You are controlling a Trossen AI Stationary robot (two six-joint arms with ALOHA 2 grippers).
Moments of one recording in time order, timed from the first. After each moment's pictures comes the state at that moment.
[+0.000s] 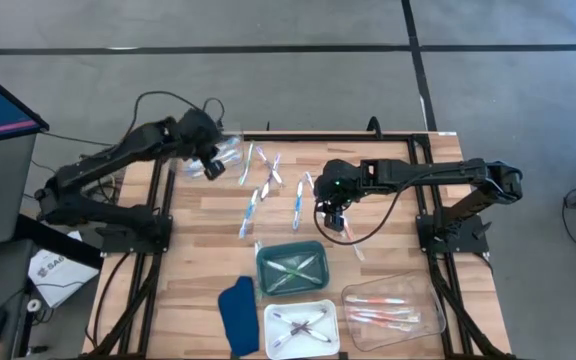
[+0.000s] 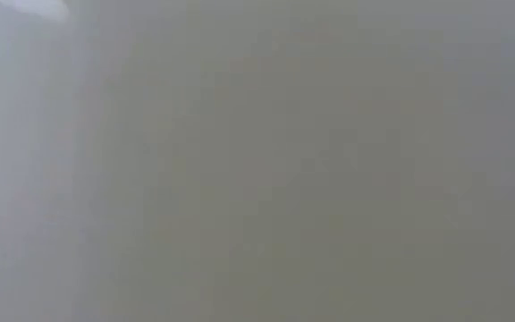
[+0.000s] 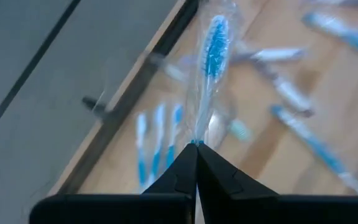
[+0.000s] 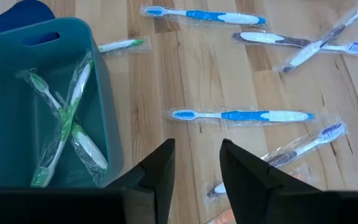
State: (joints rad) left arm 0.61 1.19 1.13 -0.92 -0.23 0.14; right arm -0.10 1.49 1.15 -0.59 -0.06 0.03
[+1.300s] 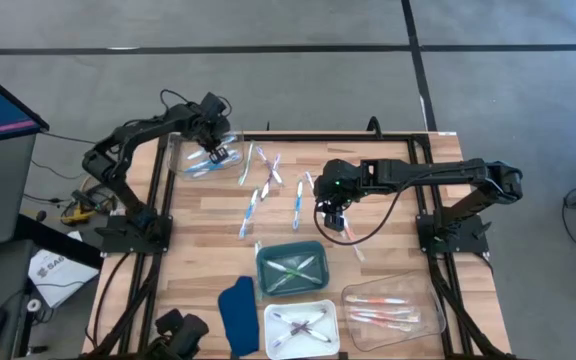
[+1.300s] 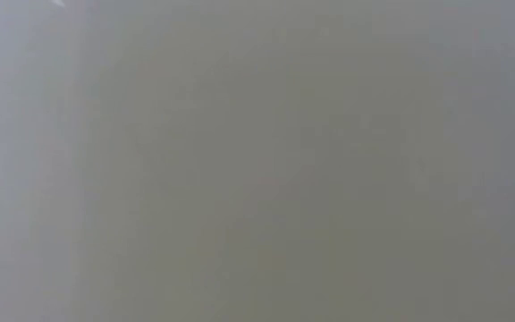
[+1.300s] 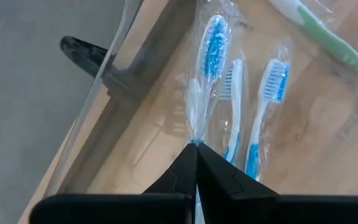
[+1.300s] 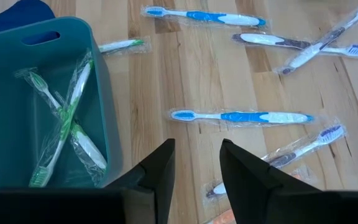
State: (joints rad) left arm 0.96 1.67 1.13 -0.73 -0.14 0.41; right arm -0.11 1.49 1.15 -0.59 -0.06 0.02
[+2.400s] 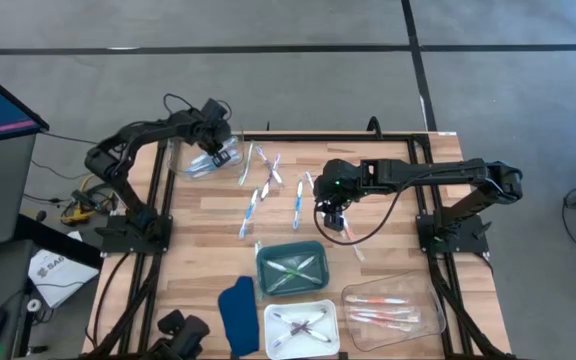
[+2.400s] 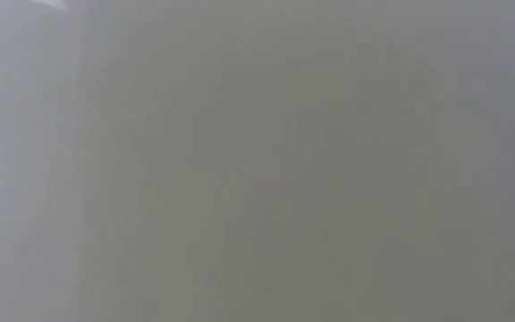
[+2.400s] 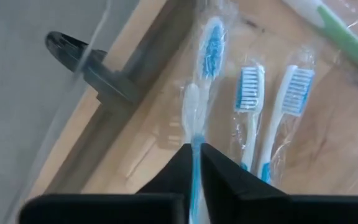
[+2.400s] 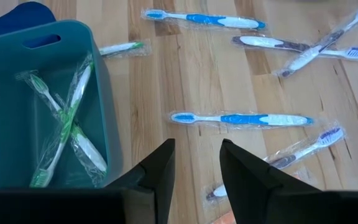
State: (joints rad) left arm 0.96 1.69 1.05 -0.59 -0.14 0.38; right arm -0.11 1.49 1.15 -0.58 -0.06 0.02
